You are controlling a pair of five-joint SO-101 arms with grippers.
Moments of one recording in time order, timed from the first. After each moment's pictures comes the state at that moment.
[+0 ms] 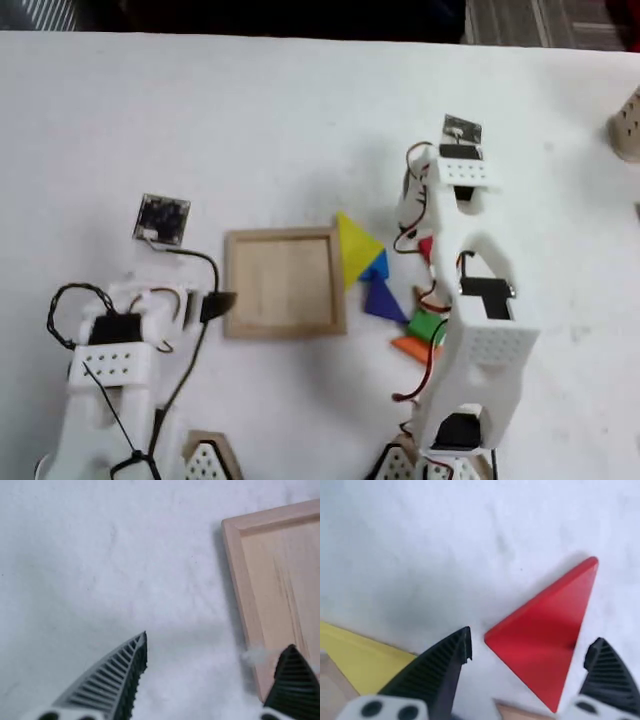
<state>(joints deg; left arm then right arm) -10.2 -52.3 76.1 45.6 -13.8 -1.3 27.7 -4.6 71.4 -13.8</state>
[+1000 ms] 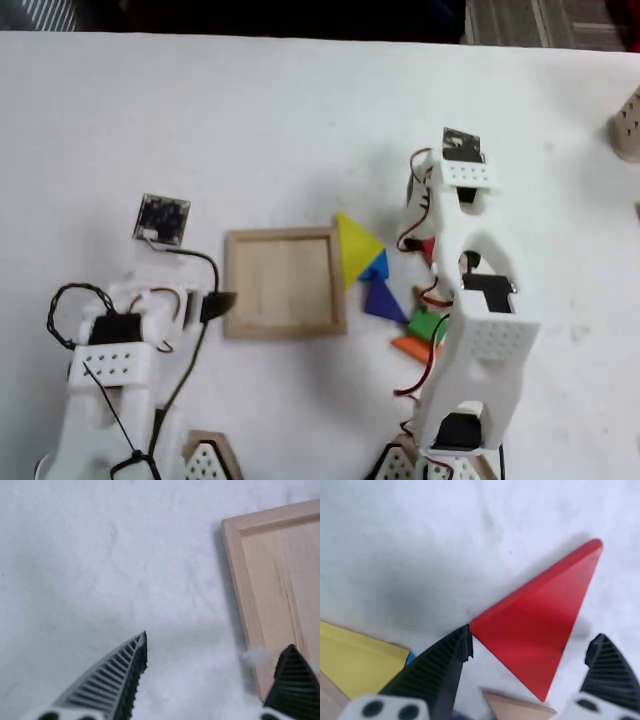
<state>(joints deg) -10.2 -52.3 76.1 45.6 -13.8 -0.2 30.0 -5.0 74.8 -10.6</state>
